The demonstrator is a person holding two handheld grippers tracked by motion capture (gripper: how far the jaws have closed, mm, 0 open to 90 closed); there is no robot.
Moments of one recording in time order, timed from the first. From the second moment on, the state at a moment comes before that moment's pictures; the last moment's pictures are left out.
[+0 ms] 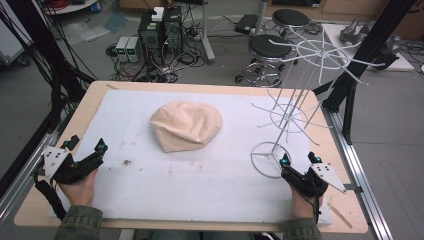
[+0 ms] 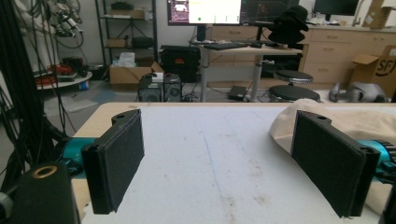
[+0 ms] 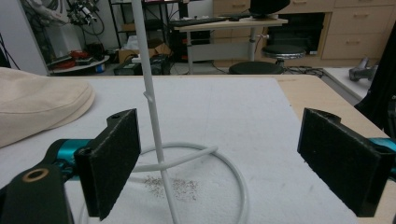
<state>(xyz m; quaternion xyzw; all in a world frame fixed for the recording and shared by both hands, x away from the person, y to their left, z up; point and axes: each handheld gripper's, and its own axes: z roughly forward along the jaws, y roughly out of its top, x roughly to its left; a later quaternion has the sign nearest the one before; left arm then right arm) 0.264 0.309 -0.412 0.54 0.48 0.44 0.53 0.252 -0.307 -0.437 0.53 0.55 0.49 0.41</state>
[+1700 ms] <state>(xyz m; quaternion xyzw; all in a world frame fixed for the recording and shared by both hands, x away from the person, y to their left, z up) 0.357 0.231 -0.342 0.64 0.40 0.33 0.56 0.252 -0.305 -0.436 0.53 0.55 0.50 0.41</state>
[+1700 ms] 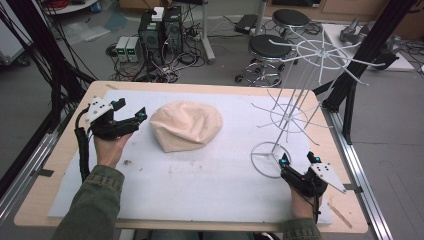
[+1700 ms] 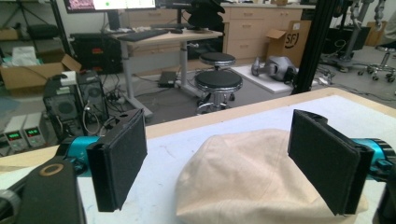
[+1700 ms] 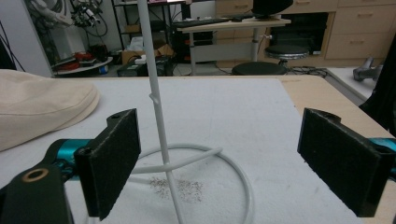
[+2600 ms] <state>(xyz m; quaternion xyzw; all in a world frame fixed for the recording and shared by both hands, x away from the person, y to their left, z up) 0.404 0.146 -0.333 0.70 0.36 0.27 0.56 0.251 -0.304 -0.436 0.52 0.56 0.50 0.40</state>
